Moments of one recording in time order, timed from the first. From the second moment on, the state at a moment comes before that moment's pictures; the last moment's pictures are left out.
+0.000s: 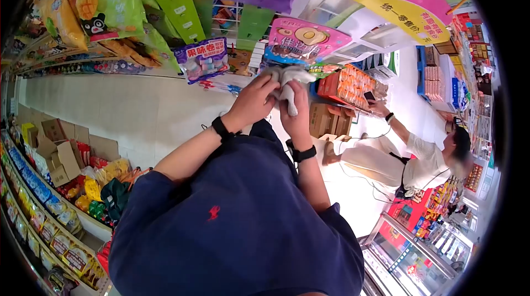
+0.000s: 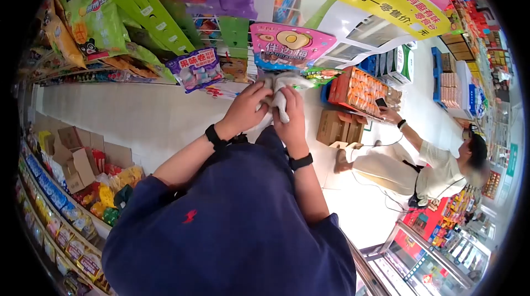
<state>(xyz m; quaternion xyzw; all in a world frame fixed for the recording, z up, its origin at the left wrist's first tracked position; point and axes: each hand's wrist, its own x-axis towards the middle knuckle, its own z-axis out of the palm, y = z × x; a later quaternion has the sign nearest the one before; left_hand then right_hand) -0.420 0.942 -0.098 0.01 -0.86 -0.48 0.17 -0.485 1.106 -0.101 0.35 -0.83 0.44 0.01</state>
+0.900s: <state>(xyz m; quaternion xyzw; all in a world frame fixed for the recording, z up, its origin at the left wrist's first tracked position) -0.446 0.973 -0.202 0.15 -0.87 -0.46 0.06 -0.554 1.113 -0.206 0.41 -0.78 0.41 -0.23</state>
